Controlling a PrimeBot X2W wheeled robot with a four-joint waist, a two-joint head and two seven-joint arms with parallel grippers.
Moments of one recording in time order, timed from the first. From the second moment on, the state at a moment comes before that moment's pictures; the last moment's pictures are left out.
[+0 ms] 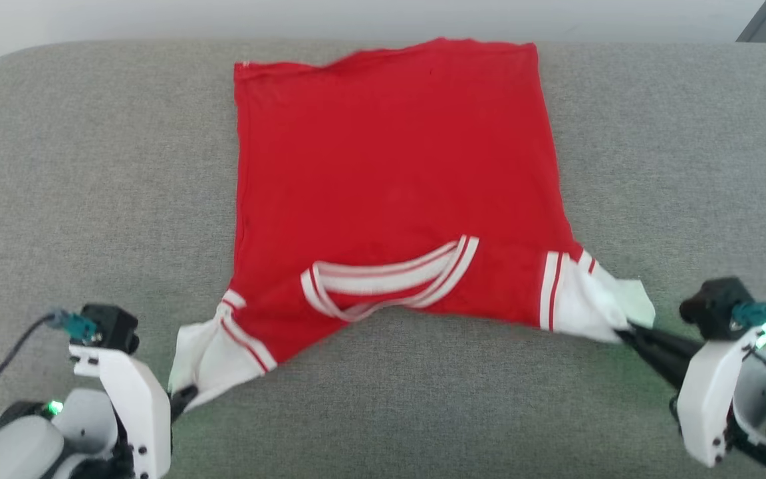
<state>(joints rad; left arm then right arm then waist) -0.36 0.90 -0.82 0.02 -1.20 0.21 0.42 -0.35 -0.82 0.68 0.05 0.74 0.13 0.21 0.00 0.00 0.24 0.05</state>
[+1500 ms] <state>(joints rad) -0.50 0.66 -0.86 0.09 -1.12 0.08 0.30 -0.80 -0.45 0.10 0.22 0.42 0.13 0.61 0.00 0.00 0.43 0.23</state>
